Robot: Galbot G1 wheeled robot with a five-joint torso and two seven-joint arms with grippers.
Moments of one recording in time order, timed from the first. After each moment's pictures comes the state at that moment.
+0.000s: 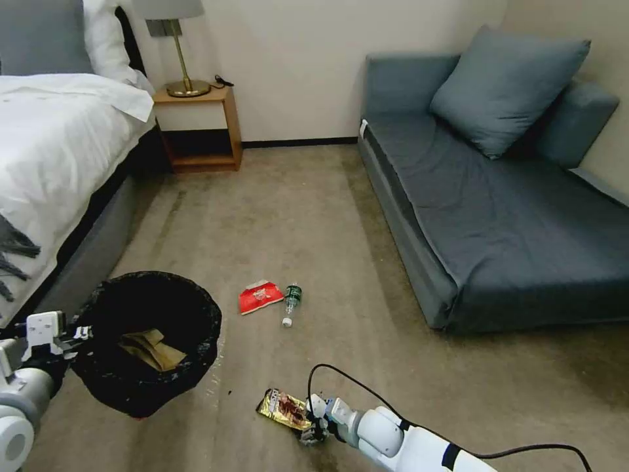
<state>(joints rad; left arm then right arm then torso) 1.71 -1.13 -1.14 -2.23 -0.69 0.67 -0.14 -0.91 1.19 -0.51 1.21 0.20 -0.22 -0.21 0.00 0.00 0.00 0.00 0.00</state>
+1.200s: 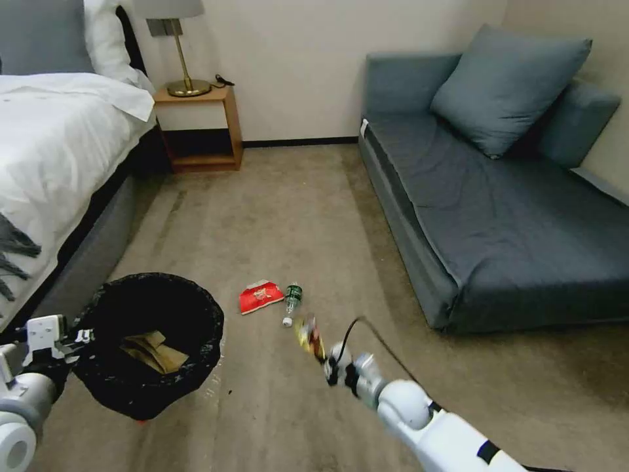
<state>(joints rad) 1.72 -1.16 -1.11 -2.25 -0.68 0.67 -0.14 -1.02 1.15 -0.16 1.63 0.48 -0.21 -0.04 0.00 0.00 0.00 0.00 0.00</state>
